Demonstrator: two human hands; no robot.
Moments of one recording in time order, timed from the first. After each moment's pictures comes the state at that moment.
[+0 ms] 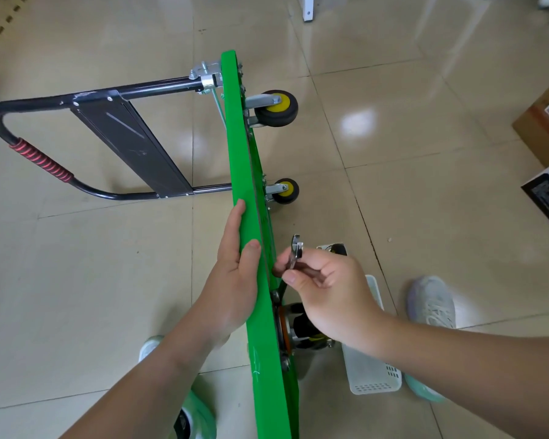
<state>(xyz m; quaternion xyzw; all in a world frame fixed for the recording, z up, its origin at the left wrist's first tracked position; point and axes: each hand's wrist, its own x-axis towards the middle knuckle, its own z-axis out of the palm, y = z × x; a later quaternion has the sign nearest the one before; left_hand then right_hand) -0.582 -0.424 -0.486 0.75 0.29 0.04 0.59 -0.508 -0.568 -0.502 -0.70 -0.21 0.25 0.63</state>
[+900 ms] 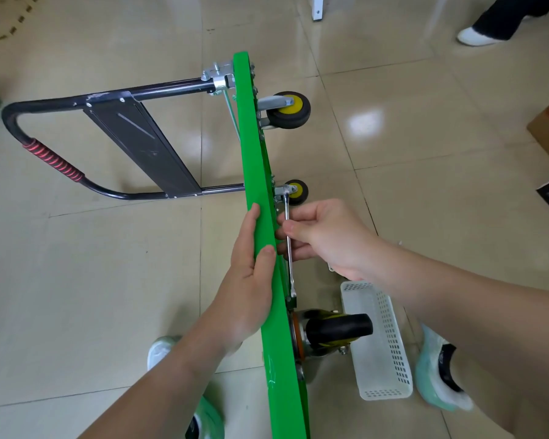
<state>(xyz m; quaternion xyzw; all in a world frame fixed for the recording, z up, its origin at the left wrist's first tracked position) -0.581 -0.419 -0.490 0.76 0.29 0.04 0.59 -0.446 -0.514 -0.473 -0.67 -0.11 0.44 0.59</state>
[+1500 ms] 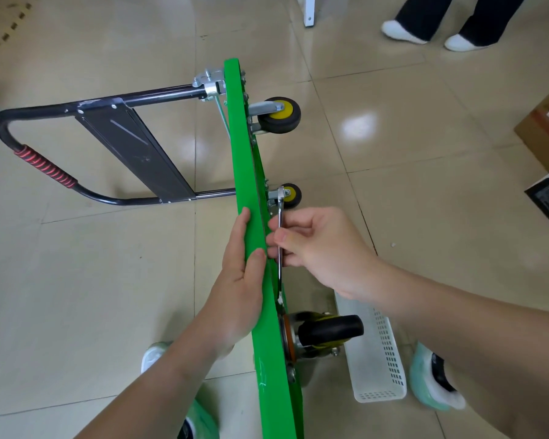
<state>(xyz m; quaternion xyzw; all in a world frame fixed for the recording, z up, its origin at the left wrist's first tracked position) -0.580 -0.422 -0.487 0.75 0.29 0.04 0.59 -0.465 -0.529 -0.461 -0.65 -0.14 0.38 0.64</state>
